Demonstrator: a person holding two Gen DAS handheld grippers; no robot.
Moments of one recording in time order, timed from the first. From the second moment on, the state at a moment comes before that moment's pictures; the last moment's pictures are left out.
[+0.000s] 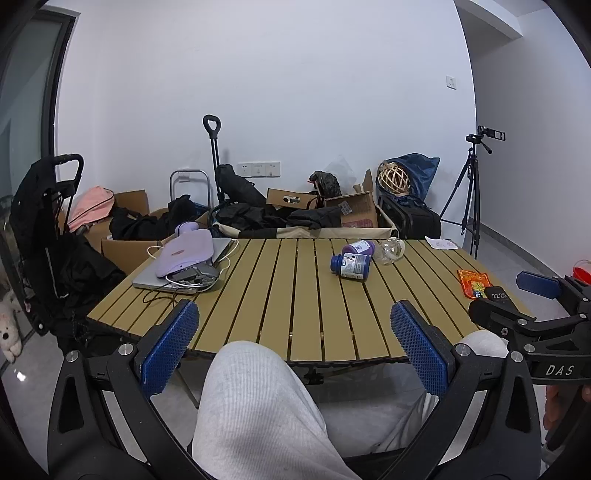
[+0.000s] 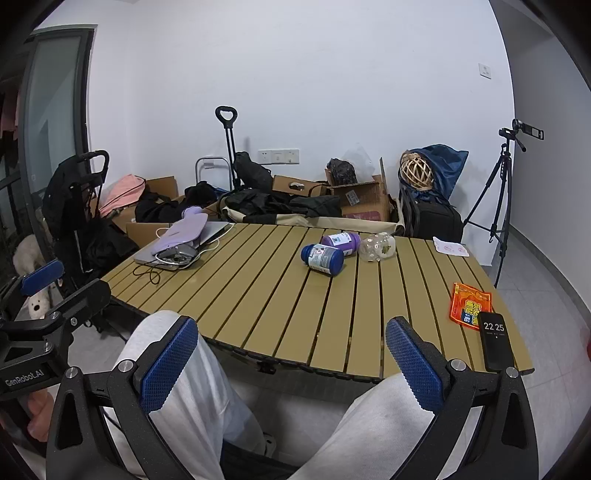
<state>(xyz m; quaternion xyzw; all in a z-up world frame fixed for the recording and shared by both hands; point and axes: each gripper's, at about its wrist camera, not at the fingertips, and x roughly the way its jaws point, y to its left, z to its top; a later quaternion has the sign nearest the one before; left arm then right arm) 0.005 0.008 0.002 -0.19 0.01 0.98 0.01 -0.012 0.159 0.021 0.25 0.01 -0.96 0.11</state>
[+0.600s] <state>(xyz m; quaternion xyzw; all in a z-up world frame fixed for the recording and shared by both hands) 0.006 0.006 0.003 -0.17 0.01 0.98 0.02 -0.012 0.159 0.027 0.25 0.02 -0.96 0.11</state>
